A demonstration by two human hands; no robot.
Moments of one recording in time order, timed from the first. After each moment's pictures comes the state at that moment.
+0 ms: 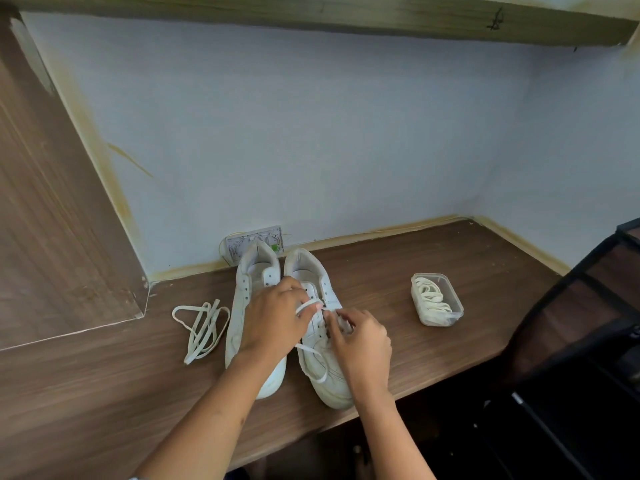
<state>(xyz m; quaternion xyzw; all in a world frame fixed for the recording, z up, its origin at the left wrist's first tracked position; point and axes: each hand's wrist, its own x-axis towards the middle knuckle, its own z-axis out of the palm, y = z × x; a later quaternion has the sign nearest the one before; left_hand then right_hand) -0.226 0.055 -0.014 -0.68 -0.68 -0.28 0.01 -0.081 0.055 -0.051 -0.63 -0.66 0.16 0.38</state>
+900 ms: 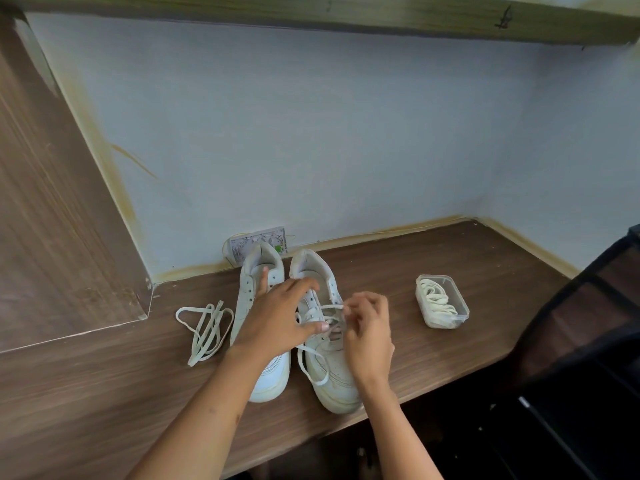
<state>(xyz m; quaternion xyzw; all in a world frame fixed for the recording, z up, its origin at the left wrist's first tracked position) -0.239 0.055 -0.002 -0.73 -0.64 -0.23 -0.06 -0.083 0.067 -0.054 -0.59 -0.63 0.23 0.46</state>
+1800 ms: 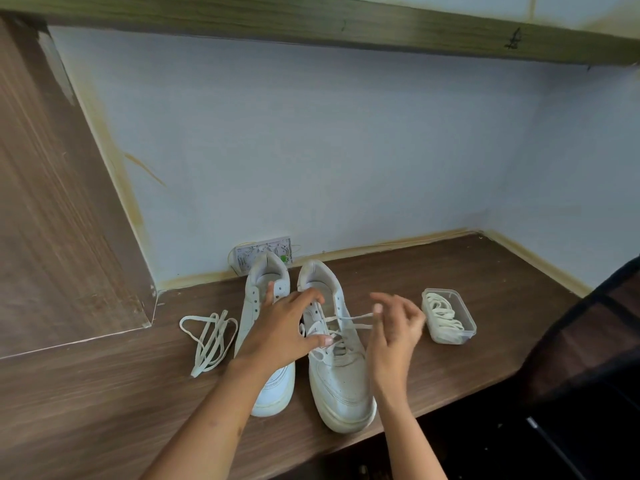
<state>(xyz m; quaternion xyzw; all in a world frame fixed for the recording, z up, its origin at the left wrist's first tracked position) -0.238 0.047 0.008 -0.71 -0.65 -0.25 -0.14 -0.078 0.068 -0.039 -0.52 -0.54 0.26 0.61</state>
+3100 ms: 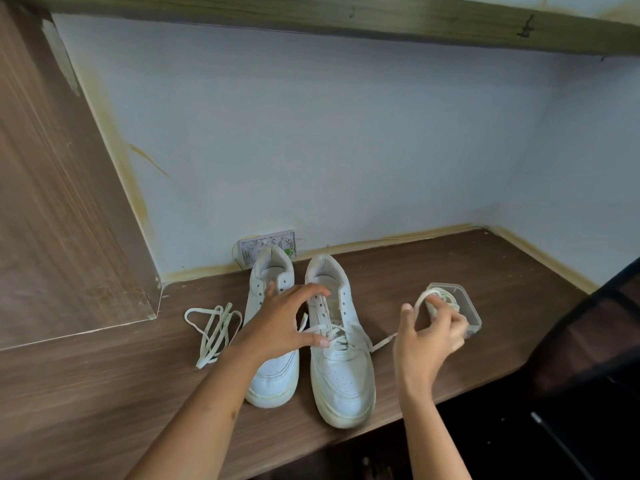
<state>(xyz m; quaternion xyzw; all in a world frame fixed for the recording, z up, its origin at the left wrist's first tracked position) -0.263 0.062 -0.015 -0.72 -0.61 -0.25 -0.22 -0.056 0.076 -0.037 -0.63 -0.42 0.19 0.62</state>
